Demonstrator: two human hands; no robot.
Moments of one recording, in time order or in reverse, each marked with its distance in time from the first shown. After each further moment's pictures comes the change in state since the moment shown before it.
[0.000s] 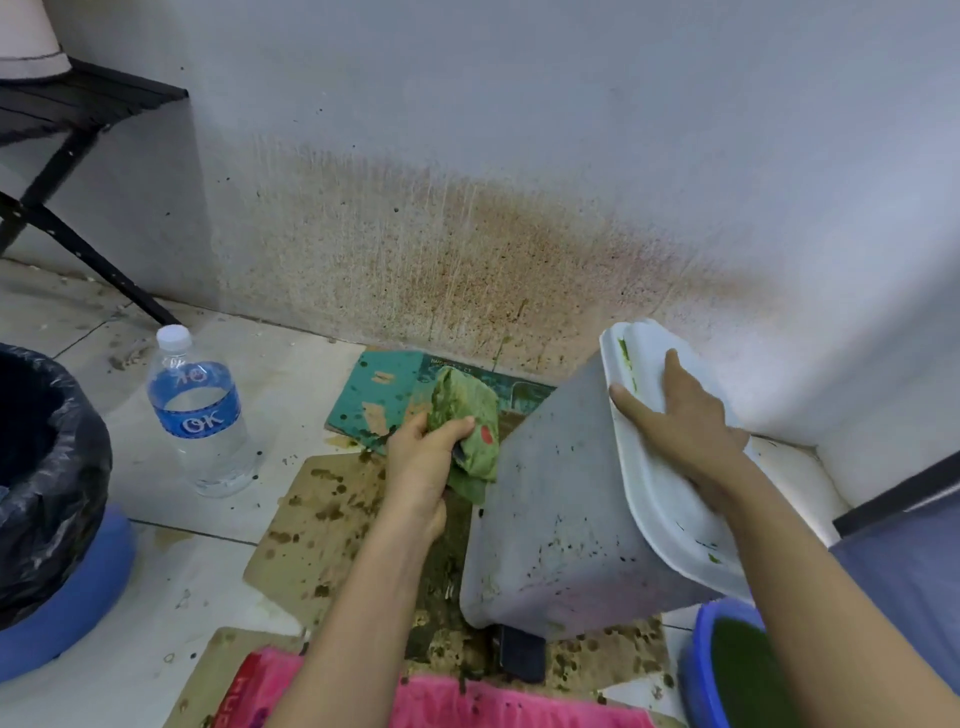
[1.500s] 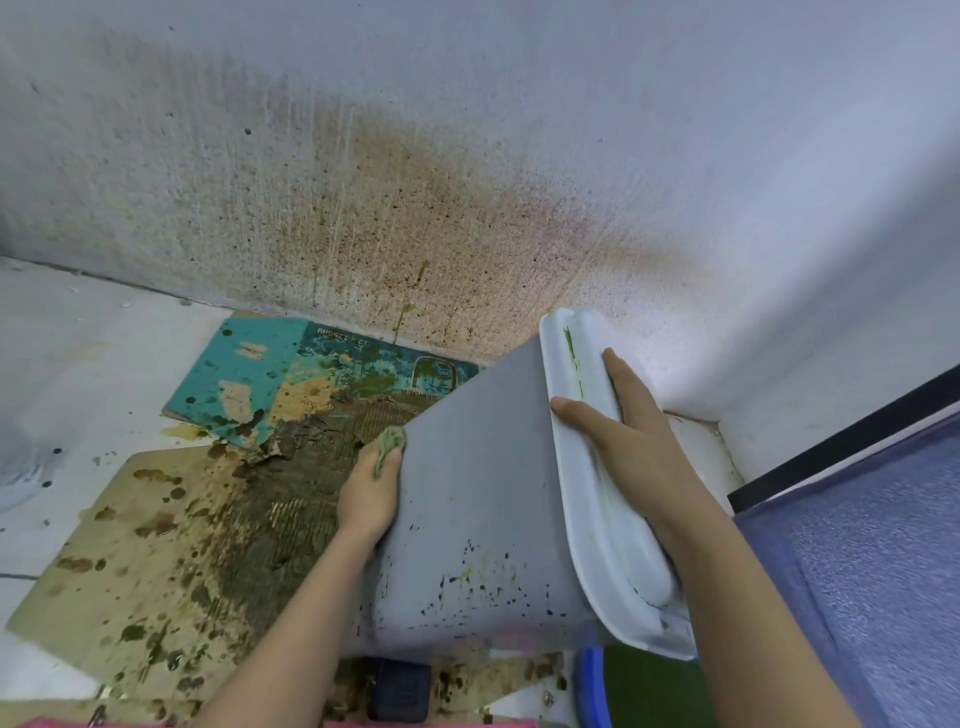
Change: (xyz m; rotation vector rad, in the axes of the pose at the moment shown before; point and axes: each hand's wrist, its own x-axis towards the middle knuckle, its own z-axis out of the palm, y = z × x) left_hand 0.107 -0.160 0.061 0.677 -0.066 -0.020; right_hand 0.017 0.061 -0.019 0.413 -0.024 0.018
